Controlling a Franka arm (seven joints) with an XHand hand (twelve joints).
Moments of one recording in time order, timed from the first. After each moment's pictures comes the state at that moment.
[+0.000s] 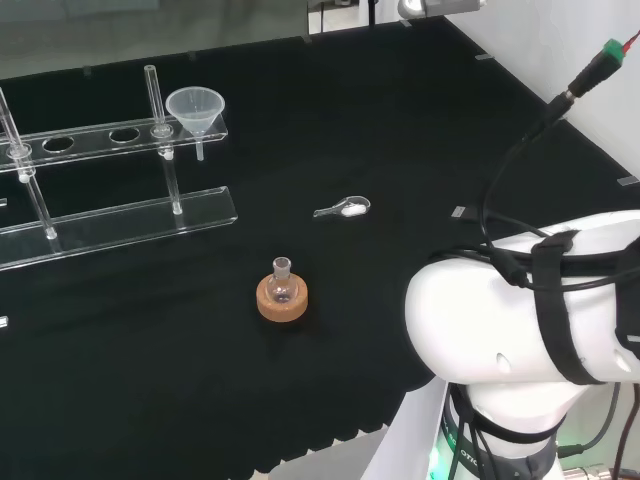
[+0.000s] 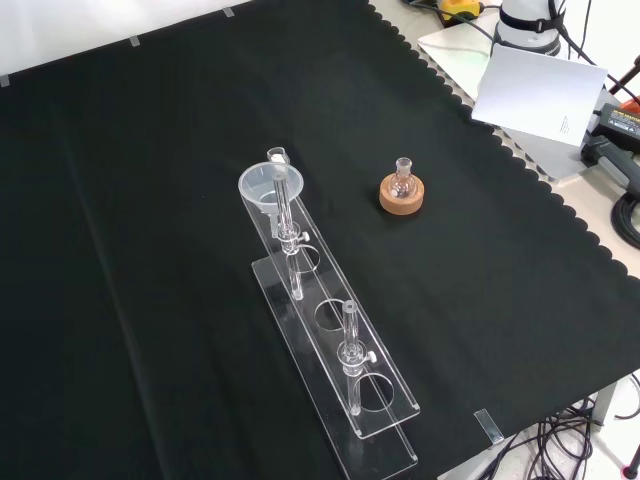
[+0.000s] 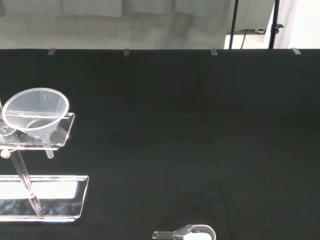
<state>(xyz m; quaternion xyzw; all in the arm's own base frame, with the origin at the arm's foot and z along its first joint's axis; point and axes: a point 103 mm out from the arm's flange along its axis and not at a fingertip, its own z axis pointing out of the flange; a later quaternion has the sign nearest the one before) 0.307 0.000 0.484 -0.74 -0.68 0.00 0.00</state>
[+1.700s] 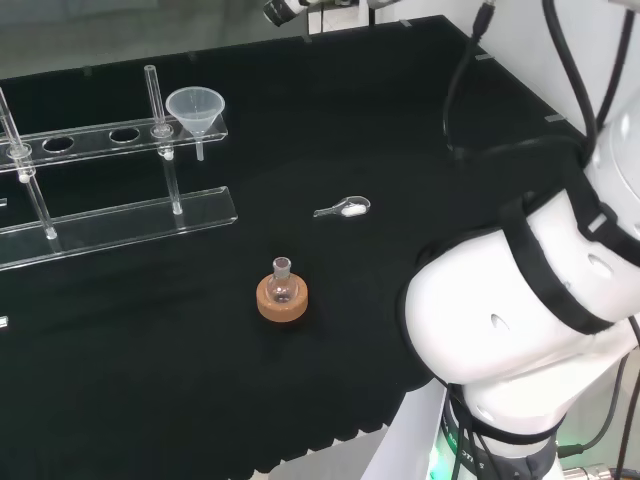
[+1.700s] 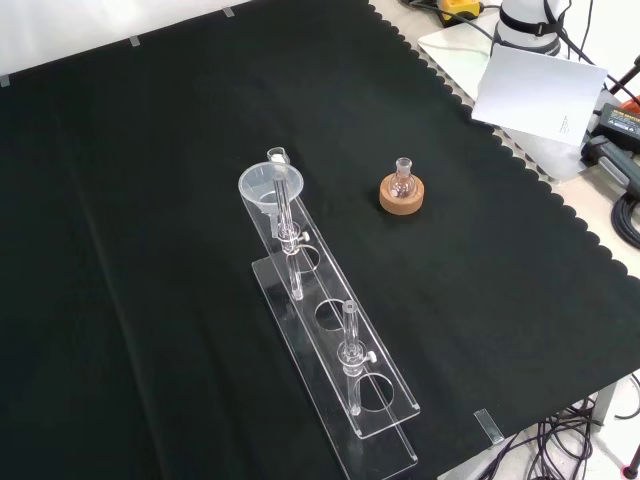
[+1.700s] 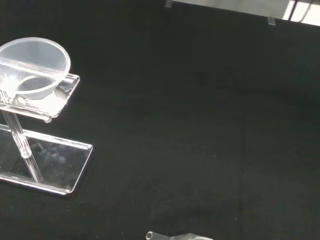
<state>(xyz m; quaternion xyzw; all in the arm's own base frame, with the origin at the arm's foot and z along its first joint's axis) 0.425 -0.003 0.438 -0.65 -0.75 0.09 0.02</state>
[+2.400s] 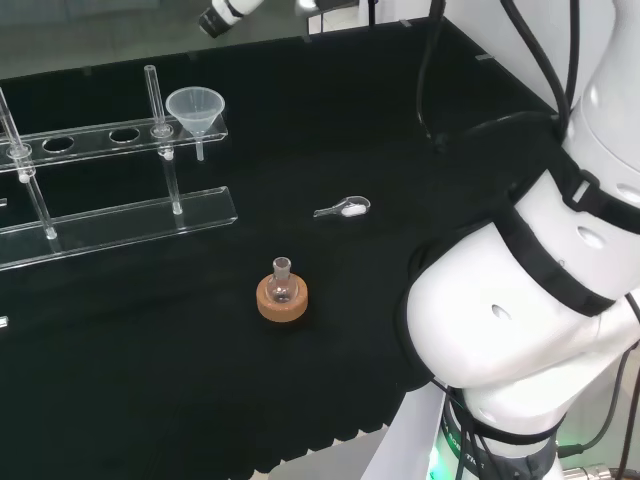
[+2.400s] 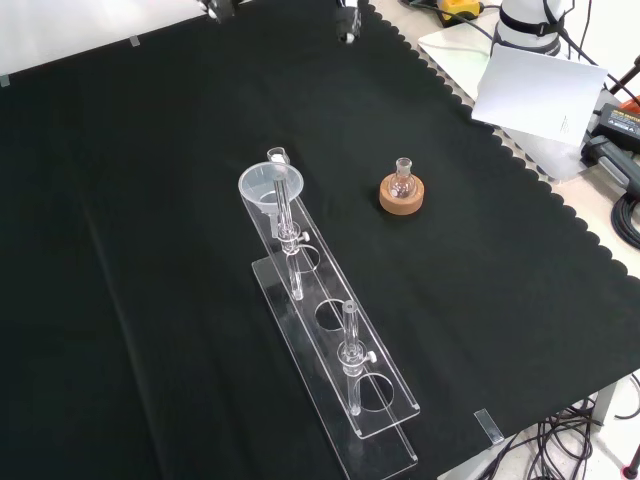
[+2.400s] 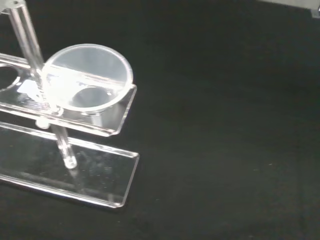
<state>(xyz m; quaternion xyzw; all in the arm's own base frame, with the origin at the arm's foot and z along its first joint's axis) 0.456 0.073 0.418 -0.65 -0.75 0.09 0.05</state>
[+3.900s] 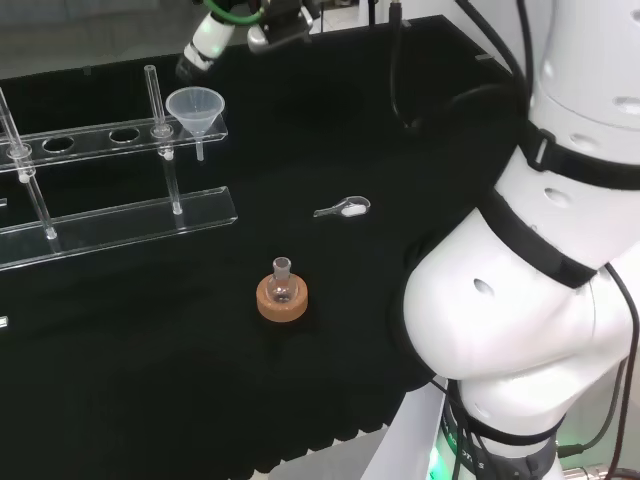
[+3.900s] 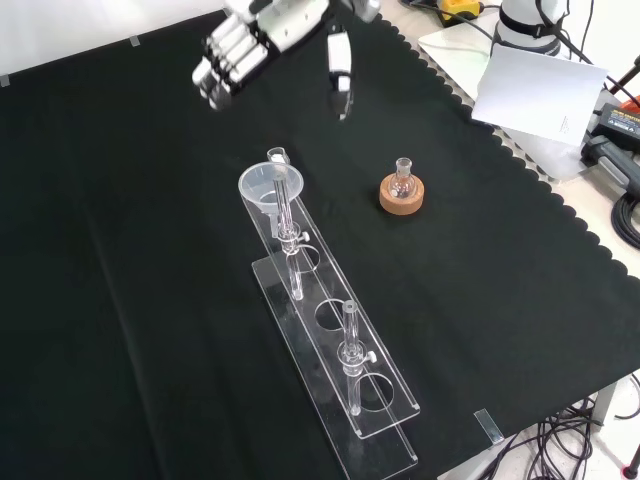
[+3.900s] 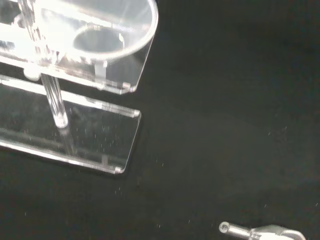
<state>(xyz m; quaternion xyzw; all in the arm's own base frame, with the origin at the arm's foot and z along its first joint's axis) 0.487 0.116 0.350 -0.65 -0.73 0.18 0.06</state>
